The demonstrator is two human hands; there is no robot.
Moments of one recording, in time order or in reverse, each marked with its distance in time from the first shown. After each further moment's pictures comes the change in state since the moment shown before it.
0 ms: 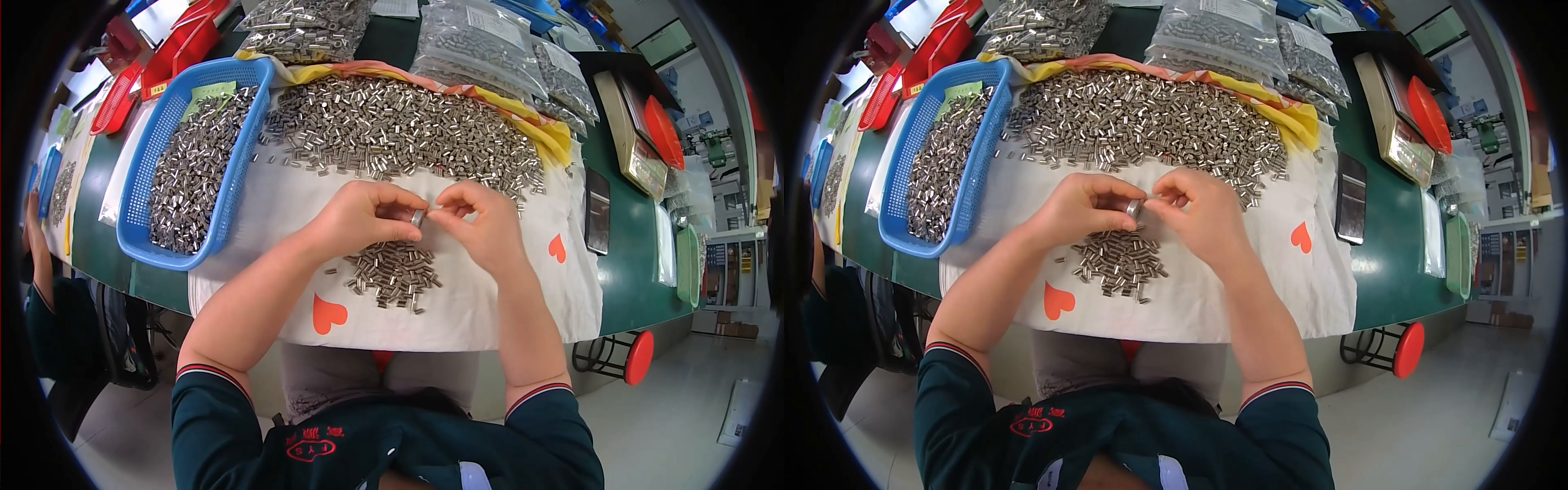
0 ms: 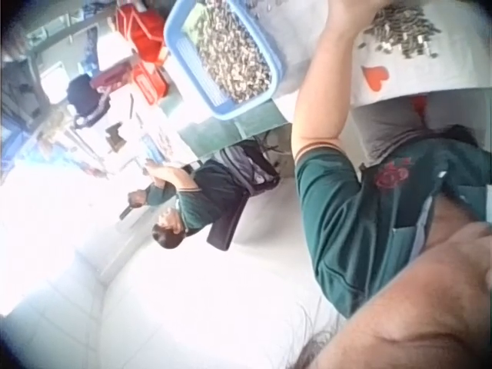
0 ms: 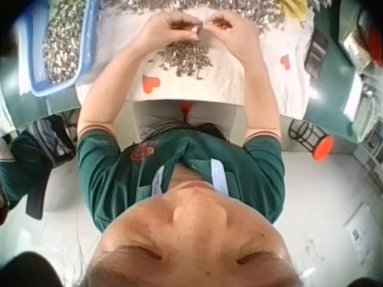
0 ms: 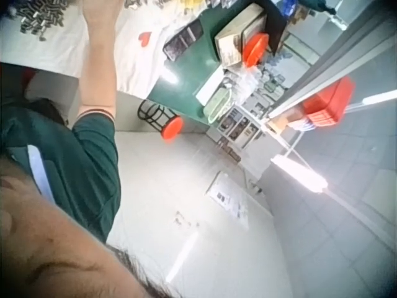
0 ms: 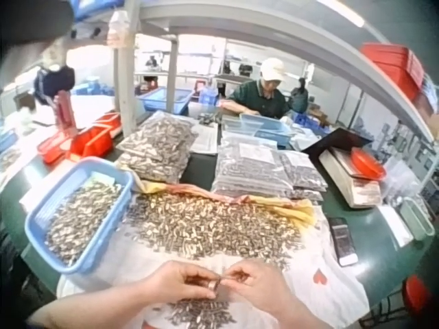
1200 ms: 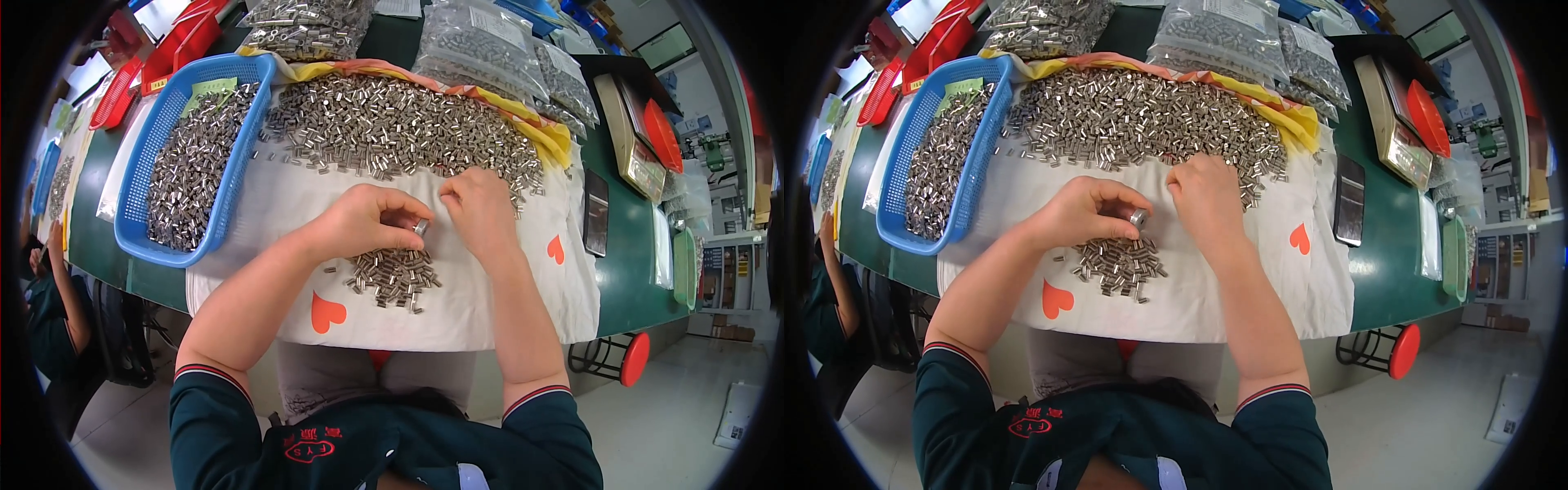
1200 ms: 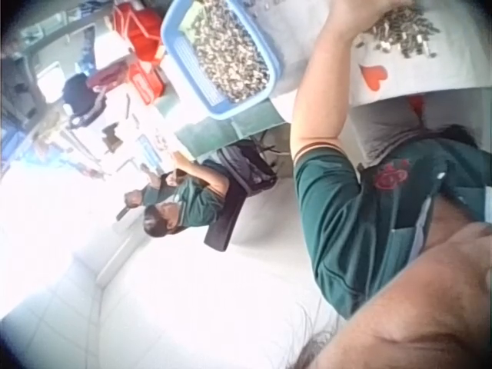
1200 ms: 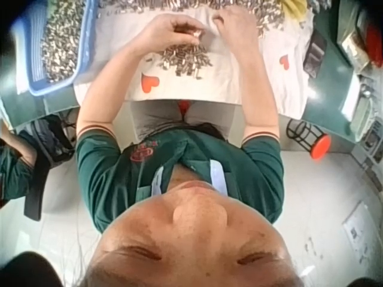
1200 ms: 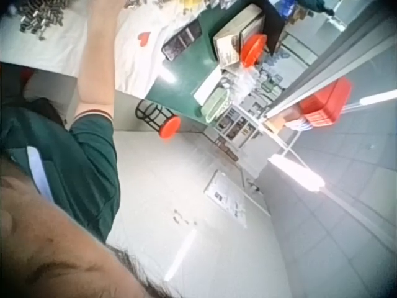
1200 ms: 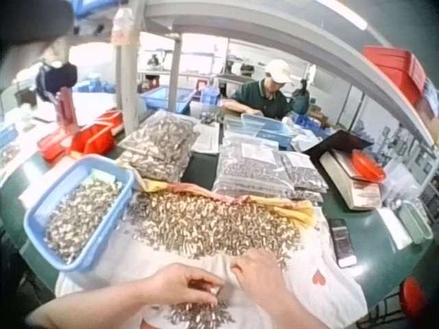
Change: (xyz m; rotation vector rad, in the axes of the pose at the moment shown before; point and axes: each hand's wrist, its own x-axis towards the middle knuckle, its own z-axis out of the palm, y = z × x) left_hand 0.000 0.001 0.000 0.110 -0.106 0.021; right_hand 0.015 0.021 0.009 -0.654 0.083 -0.160
